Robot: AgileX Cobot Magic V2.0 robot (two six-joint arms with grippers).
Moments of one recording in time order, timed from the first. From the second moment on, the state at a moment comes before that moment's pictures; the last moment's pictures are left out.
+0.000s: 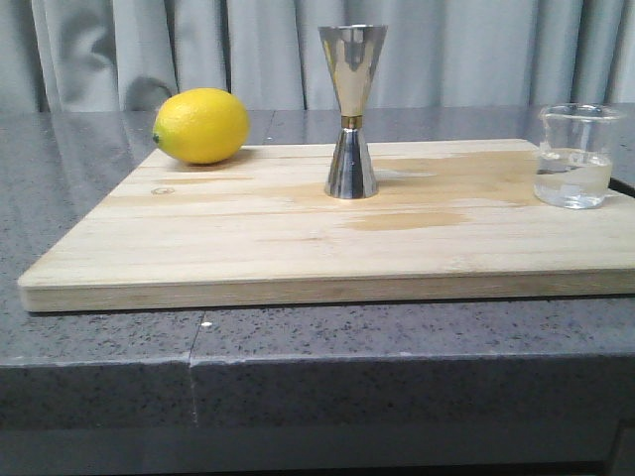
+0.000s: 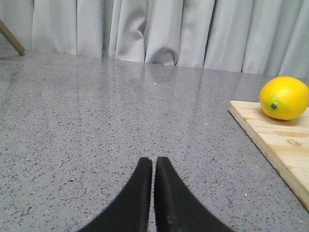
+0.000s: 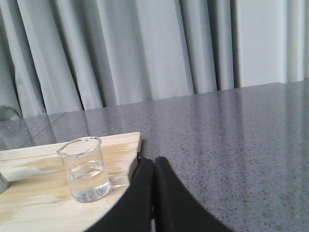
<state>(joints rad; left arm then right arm) -0.06 0.00 0.00 -0.05 0.12 -0.09 -0.02 -0.01 0.01 -0.03 -0.04 0.16</state>
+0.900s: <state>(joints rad) -0.11 0.14 -0.33 -0.51 0.26 0.05 -0.01 0.16 -0.40 -0.01 0.35 0.27</state>
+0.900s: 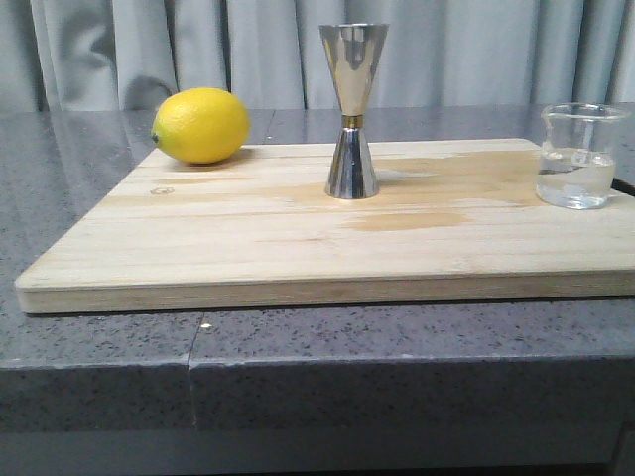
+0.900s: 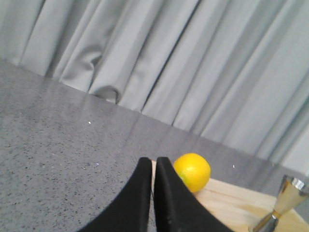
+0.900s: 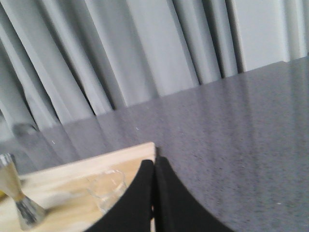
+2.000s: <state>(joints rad) -0.80 1.29 -0.73 -0.61 -0.17 0.59 0.00 0.65 -0.69 -0.02 0.49 0.07</state>
